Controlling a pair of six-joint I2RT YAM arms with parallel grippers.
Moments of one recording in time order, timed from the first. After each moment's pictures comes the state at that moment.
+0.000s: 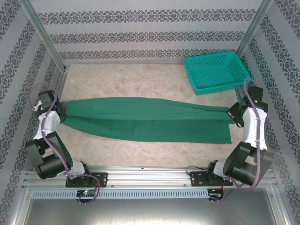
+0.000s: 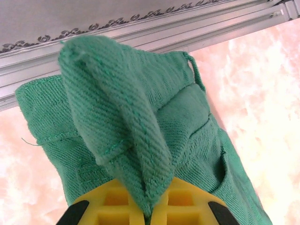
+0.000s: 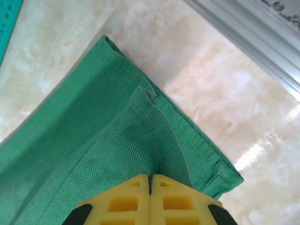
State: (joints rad) left arm 0.52 1.40 0.91 -0.42 -0.08 -0.77; right arm -0.48 1.29 1.06 -0.94 -0.04 0.46
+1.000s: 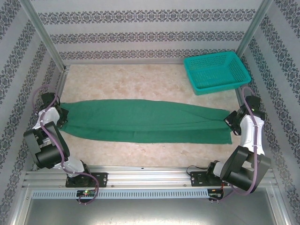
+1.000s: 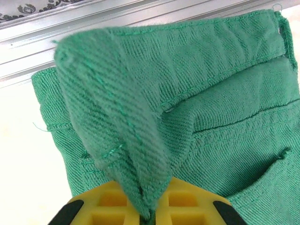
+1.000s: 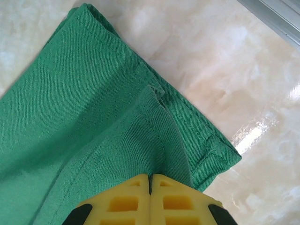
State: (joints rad) left arm 0.53 1.54 0.95 -0.55 -0.12 -0.77; right arm -0.50 1.23 0.91 -0.90 -0.08 0.46
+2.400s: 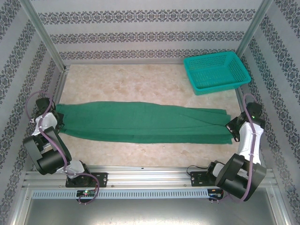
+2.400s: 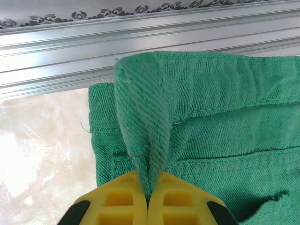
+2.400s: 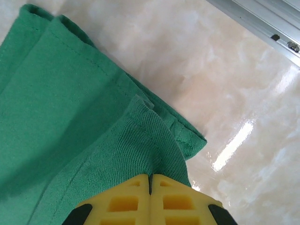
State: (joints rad) left arm 0.61 1.46 0.87 -0.51 -0.13 -0.85; right arm -0.56 1.13 0.82 -0.91 -0.03 0.47
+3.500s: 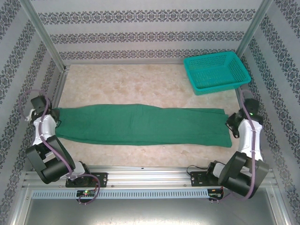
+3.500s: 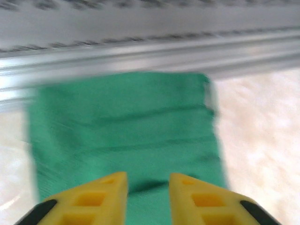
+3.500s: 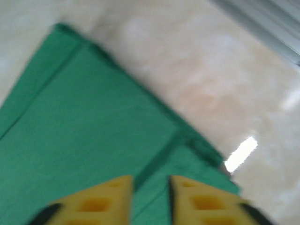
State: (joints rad) left arm 0.55 1.35 0.91 -0.50 -0.10 -0.84; right arm -0.40 1.17 0.86 -0.84 -0.02 0.47
